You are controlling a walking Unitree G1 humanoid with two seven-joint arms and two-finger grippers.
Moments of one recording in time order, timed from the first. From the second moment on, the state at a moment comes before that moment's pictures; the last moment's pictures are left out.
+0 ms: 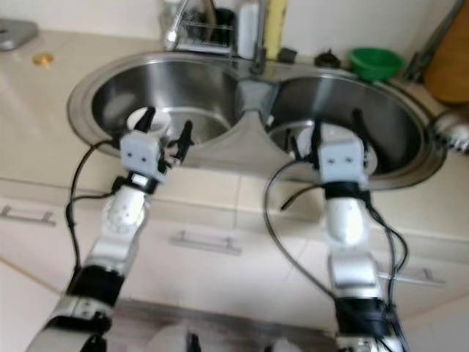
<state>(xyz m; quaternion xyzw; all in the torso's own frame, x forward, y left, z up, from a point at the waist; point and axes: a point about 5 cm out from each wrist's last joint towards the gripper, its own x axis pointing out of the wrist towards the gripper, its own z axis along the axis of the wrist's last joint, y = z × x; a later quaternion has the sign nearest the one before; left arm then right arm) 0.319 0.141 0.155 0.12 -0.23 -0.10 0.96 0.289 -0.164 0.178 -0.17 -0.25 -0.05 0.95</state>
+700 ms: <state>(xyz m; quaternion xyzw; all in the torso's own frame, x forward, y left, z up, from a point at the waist) 0.317 0.127 0.154 0.11 -0.23 -0.12 0.96 0.278 -0.169 0.170 -0.20 -0.24 -0.06 0.95</state>
